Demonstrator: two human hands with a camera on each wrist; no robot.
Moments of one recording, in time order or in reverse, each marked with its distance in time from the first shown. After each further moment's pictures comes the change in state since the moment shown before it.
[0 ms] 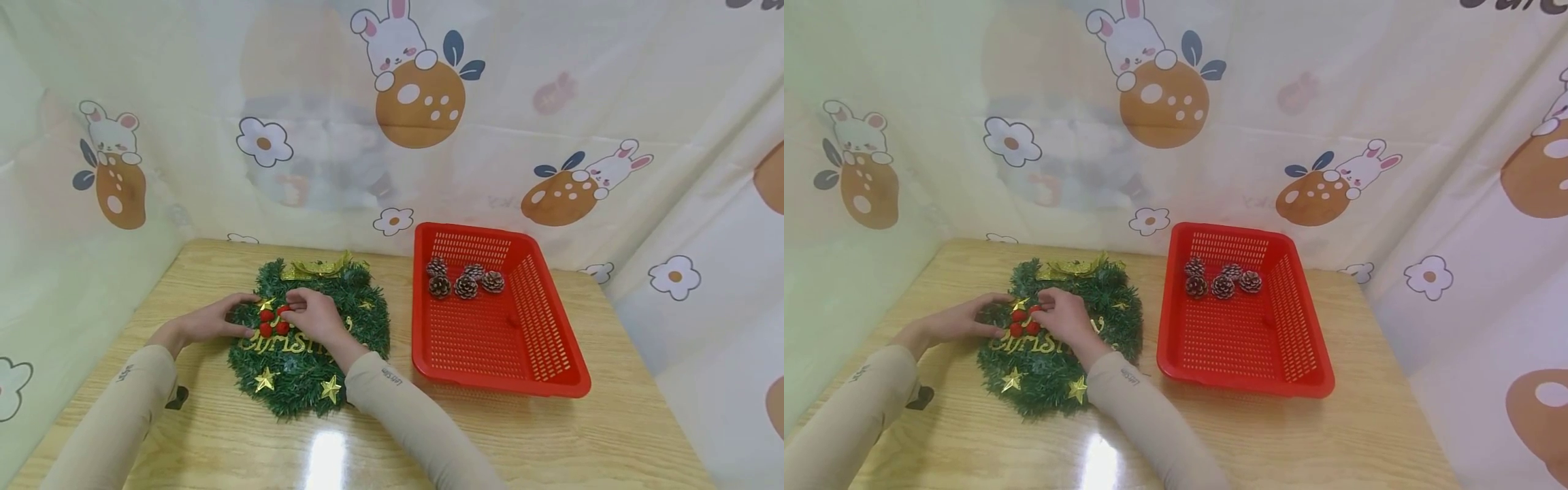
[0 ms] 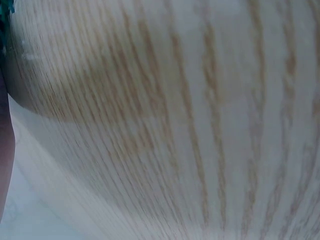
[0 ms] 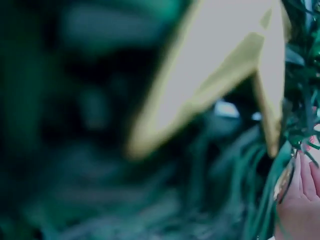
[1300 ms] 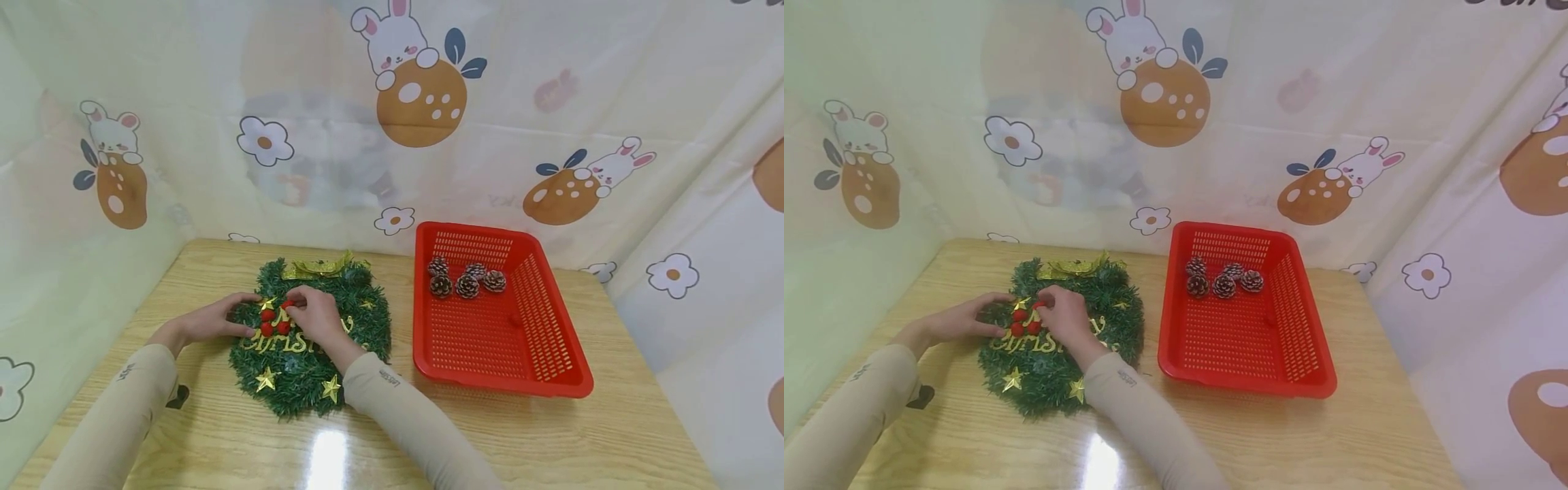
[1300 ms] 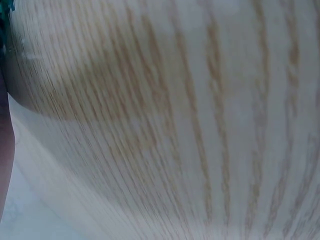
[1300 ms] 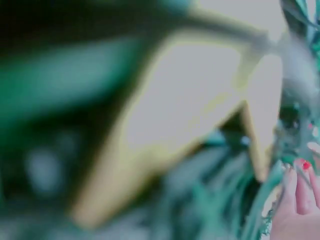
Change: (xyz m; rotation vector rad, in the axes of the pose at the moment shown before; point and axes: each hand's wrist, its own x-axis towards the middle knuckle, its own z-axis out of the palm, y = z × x) left_hand 0.000 -0.002 -0.001 0.009 -0.009 -0.007; right_hand 0.001 0.000 0.005 -0.079 0.093 -0.080
